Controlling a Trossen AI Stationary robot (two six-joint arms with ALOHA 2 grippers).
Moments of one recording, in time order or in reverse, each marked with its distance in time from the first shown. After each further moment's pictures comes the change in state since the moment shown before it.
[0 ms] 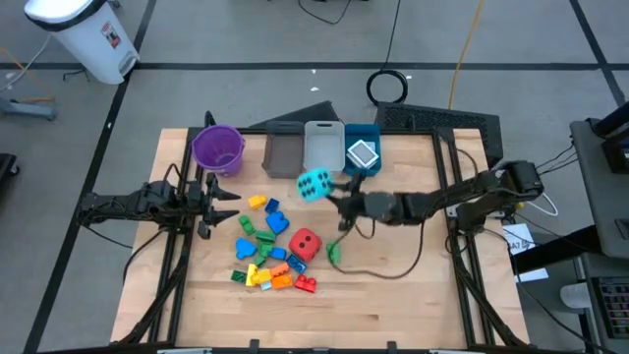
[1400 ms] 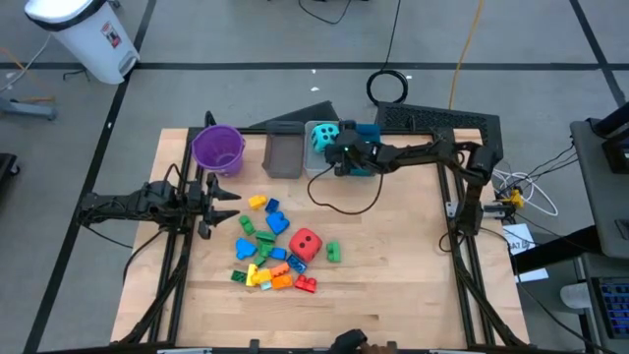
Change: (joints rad) left arm 0.000 0.000 0.000 -0.001 0.001 0.000; right arm -0.528 0.364 0.286 -0.236 -0.190 -0.302
